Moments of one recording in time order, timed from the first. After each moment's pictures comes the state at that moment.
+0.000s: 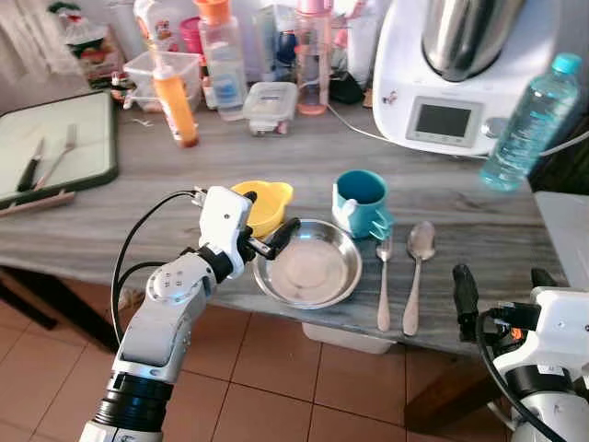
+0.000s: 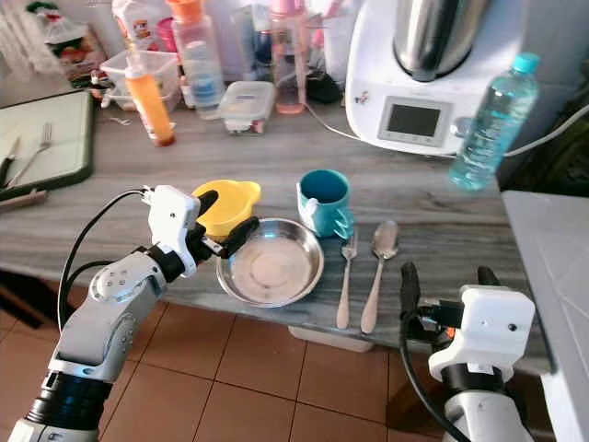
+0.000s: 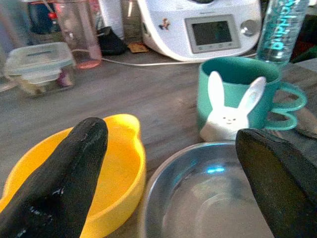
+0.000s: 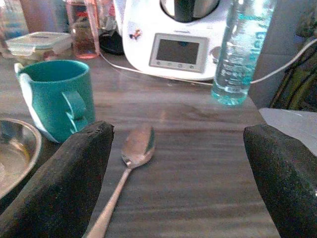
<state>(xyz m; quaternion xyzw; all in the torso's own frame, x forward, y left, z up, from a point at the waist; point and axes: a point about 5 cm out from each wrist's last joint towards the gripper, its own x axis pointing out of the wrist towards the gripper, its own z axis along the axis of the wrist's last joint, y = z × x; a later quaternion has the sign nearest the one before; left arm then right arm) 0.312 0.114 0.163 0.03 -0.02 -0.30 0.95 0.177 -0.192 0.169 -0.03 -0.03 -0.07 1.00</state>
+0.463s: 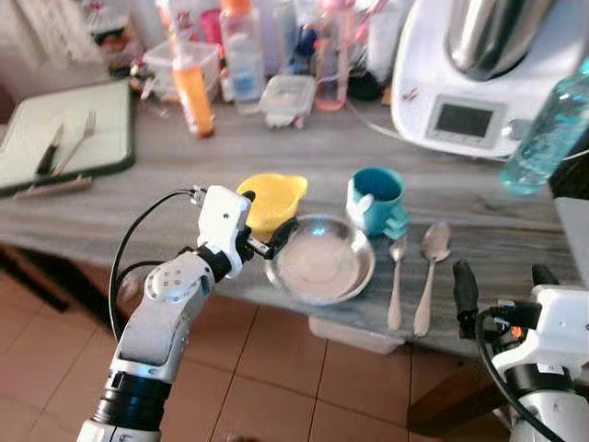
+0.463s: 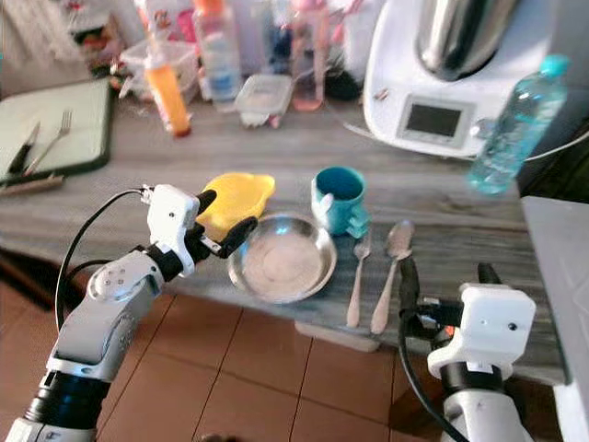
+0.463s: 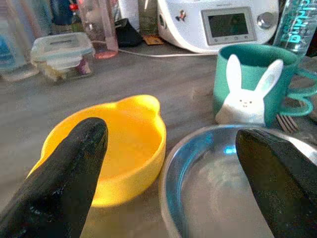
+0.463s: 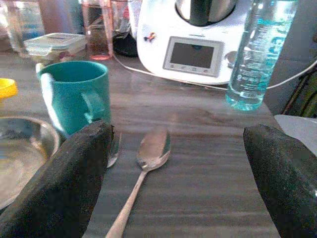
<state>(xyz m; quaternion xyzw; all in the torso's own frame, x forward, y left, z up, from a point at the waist) 0.313 0.116 0.164 0.04 -0.02 -0.30 0.95 0.178 -0.190 0.171 -0.04 -0.04 -0.07 1.00</state>
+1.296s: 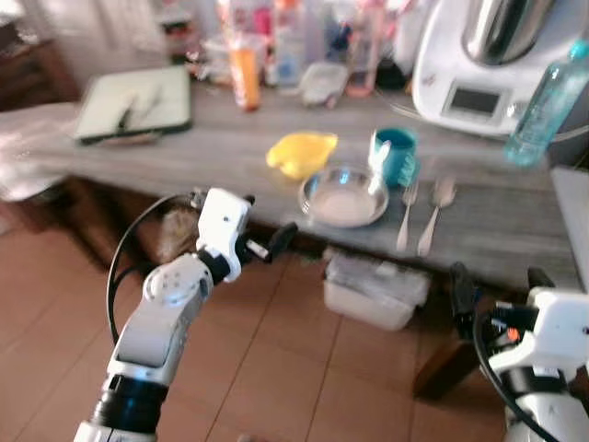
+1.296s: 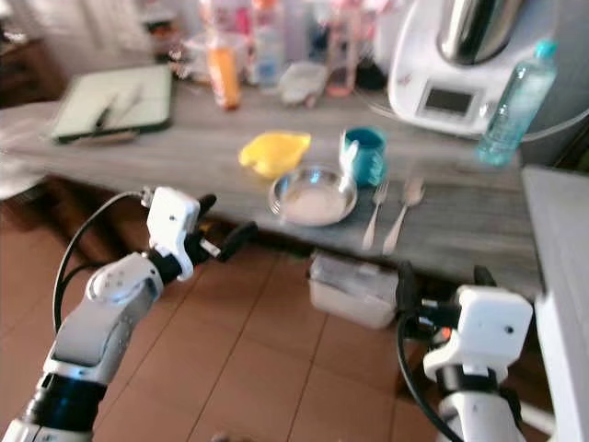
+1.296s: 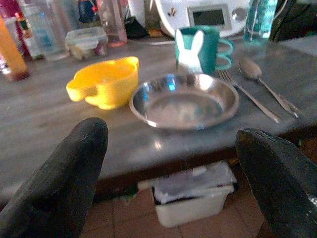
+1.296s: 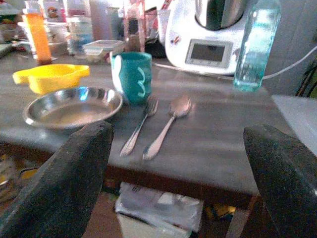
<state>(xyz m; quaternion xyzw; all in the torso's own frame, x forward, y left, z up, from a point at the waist) 0.312 0.117 0.162 0.04 -0.02 -0.31 0.95 0.179 -0.188 0.170 -0.03 -0.05 -0.07 1.00</state>
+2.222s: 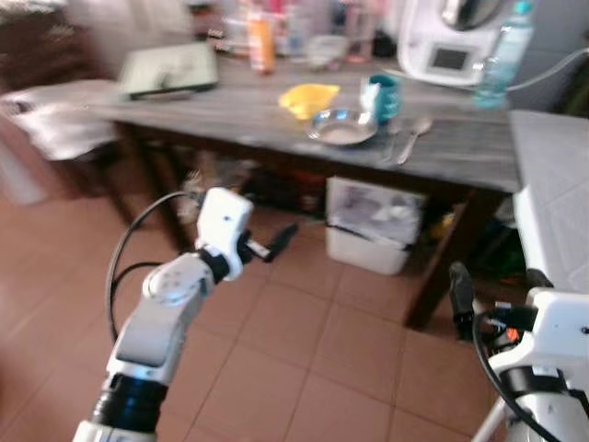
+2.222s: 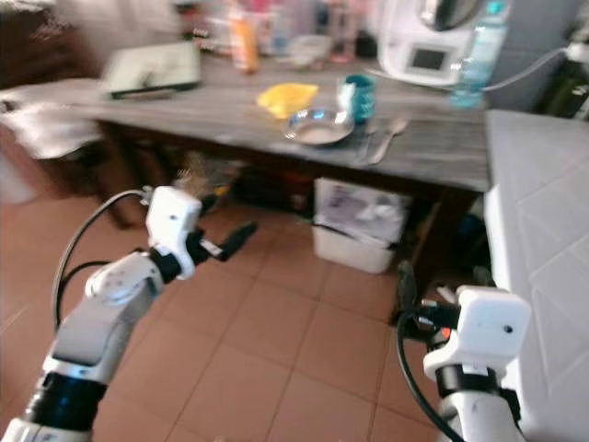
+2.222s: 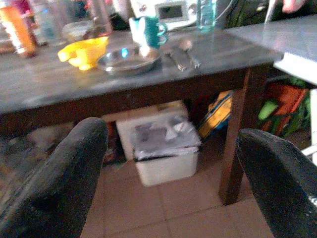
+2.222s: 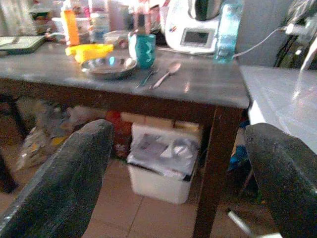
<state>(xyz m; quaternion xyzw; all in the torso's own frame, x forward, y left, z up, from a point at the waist) 0.315 0.117 0.162 0.04 -0.02 -0.29 0.96 0.180 -0.189 0.169 -0.03 -0.05 -0.07 1.00</state>
